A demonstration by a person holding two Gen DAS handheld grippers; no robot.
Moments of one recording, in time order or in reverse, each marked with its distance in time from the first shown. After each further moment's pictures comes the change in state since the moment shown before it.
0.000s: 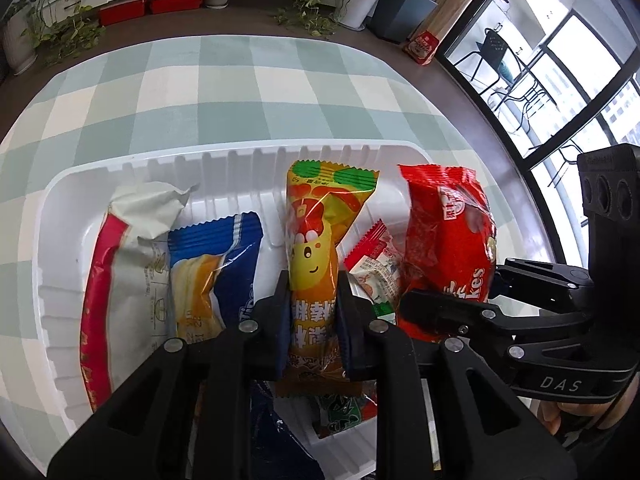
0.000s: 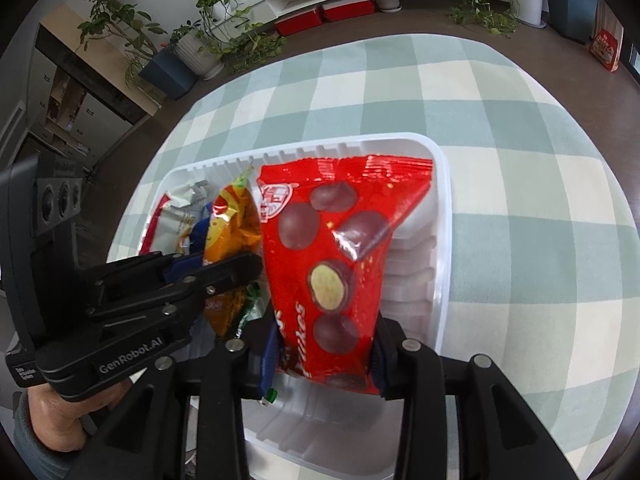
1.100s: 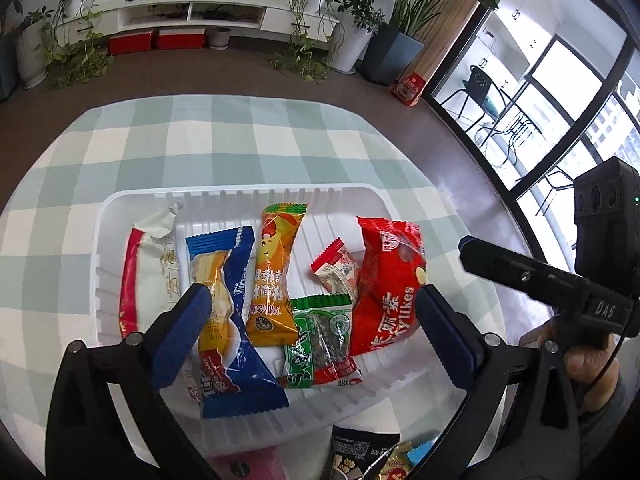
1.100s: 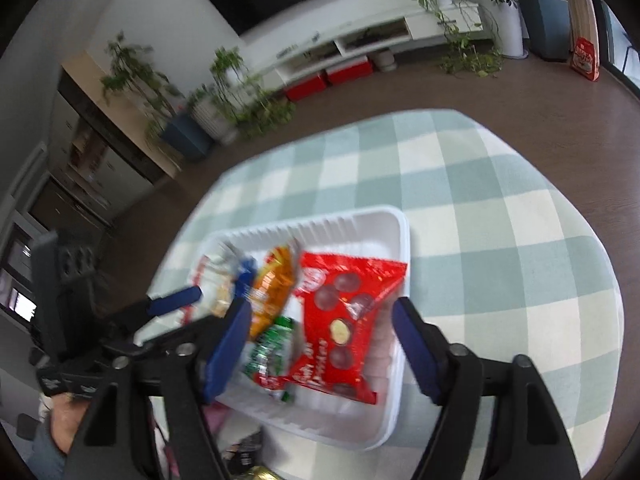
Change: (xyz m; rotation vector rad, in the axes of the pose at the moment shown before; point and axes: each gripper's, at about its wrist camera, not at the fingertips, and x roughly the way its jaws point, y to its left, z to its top) left arm -0.092 -0.015 -0.031 -0.002 -0.184 -0.036; right arm -0.081 -0.009 -0.016 0.067 -0.275 0.109
